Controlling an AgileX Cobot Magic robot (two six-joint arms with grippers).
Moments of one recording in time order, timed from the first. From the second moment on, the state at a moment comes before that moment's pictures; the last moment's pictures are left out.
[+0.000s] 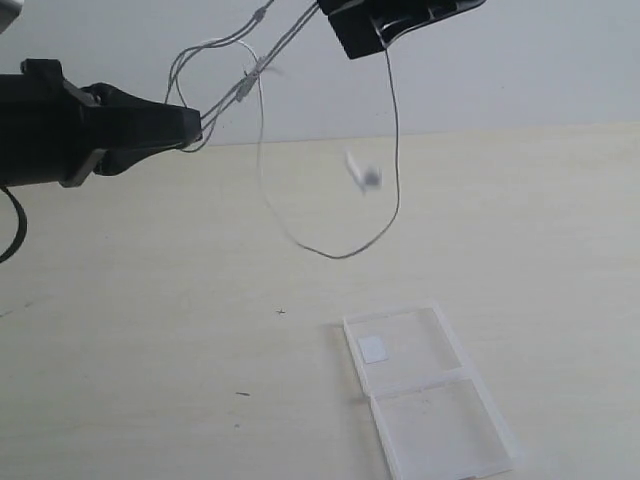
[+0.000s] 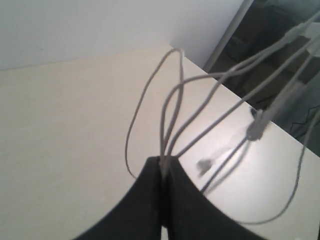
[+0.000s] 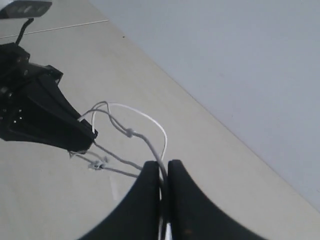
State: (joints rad) left arm -0.14 1.32 -0.76 1.40 -0.65 -1.60; right arm 0.60 1.32 -1.27 0.45 0.56 -0.74
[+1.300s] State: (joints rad) left arm -0.14 1.35 -0.93 1.36 -0.84 -1.60; right arm 0.60 1.32 -1.27 0.46 0.71 -0.74
